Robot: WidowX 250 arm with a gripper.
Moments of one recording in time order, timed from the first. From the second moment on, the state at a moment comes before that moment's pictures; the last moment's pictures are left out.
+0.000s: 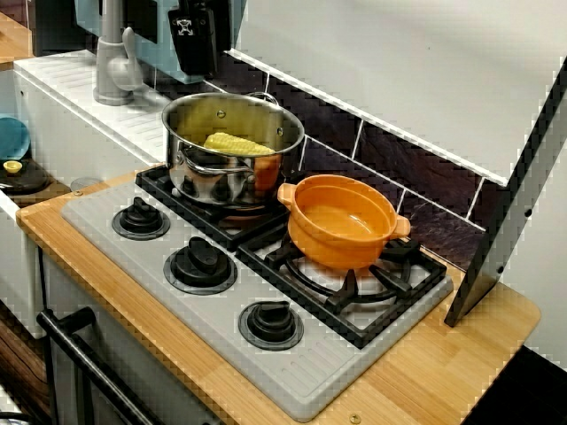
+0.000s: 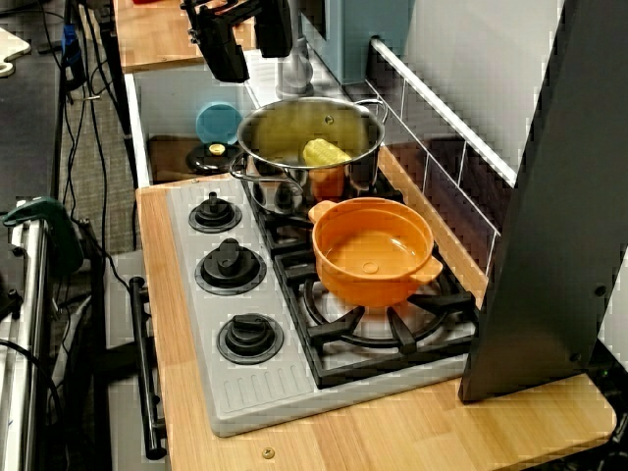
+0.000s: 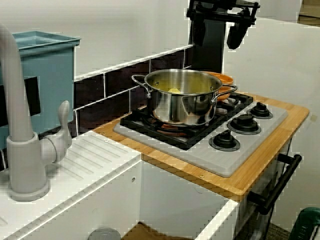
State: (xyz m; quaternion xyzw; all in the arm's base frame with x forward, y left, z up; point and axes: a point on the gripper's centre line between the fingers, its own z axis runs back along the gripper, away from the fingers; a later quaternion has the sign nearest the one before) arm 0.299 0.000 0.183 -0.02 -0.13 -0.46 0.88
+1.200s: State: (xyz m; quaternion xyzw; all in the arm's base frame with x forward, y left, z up) arm 0.257 -0.101 0.182 0.01 -0.12 -0.50 0.86
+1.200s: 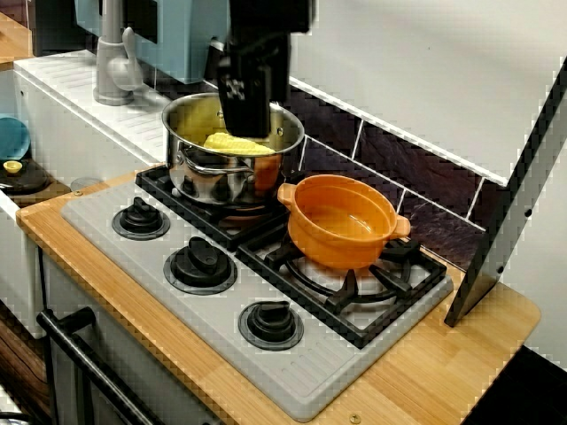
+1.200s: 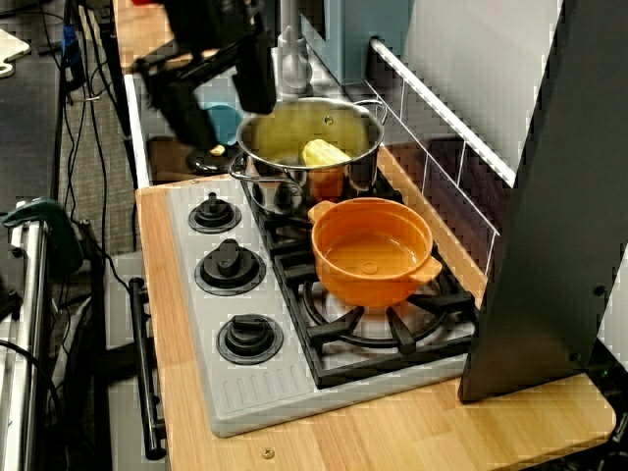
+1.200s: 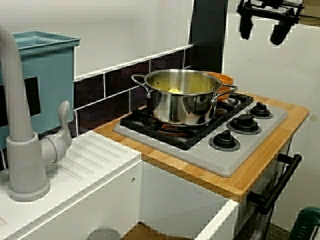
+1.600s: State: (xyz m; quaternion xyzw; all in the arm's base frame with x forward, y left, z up) arm 0.248 -0.124 0.154 -0.02 -0.10 -0.55 0.83
